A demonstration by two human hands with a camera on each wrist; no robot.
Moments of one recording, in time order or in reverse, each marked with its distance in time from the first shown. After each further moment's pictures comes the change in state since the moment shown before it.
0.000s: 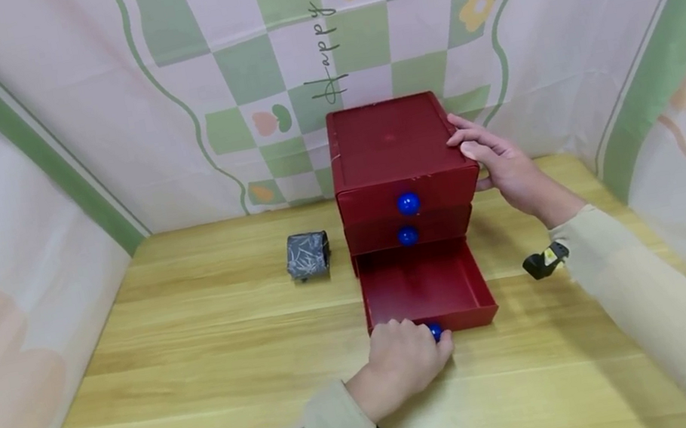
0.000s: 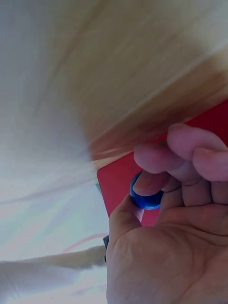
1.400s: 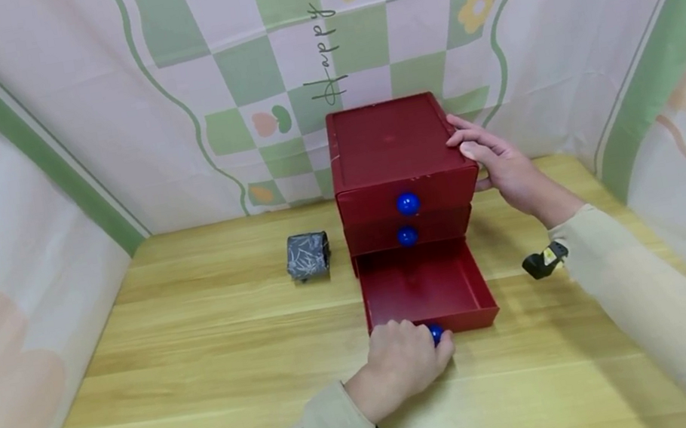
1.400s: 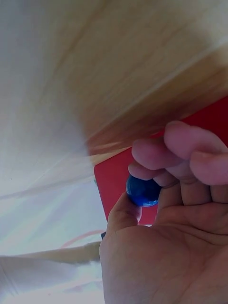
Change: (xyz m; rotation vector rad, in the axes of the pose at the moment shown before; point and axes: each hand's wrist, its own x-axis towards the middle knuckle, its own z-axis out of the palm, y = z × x) left_hand -0.002 0.000 -0.001 -0.109 0.005 -0.016; right_hand 0.000 -0.001 0.001 -0.011 0.006 0.010
